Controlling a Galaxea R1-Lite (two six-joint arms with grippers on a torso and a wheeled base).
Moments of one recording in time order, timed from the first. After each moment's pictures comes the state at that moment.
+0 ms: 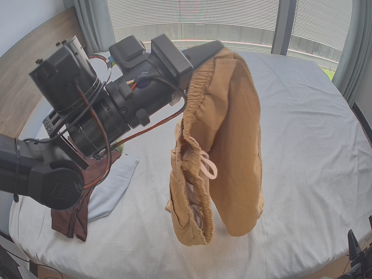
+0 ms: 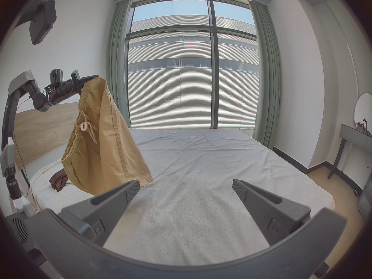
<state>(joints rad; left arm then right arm) -0.73 1.76 -1.06 -1.10 -0.29 -0.85 0.00 0.02 -0.02 0.00 0.00 -0.01</state>
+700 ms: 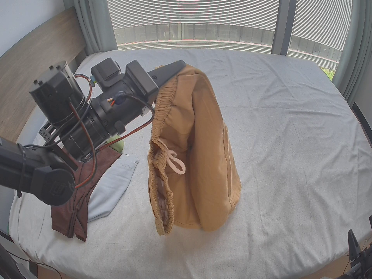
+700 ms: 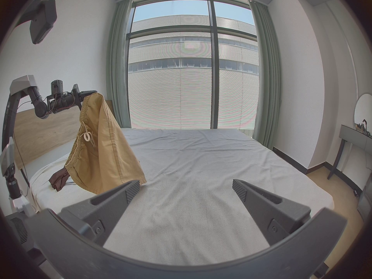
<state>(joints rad) -0.57 1.76 -0.94 -1.17 -0.31 -0.82 0.00 0.02 -0.02 0.00 0.00 -0.01</state>
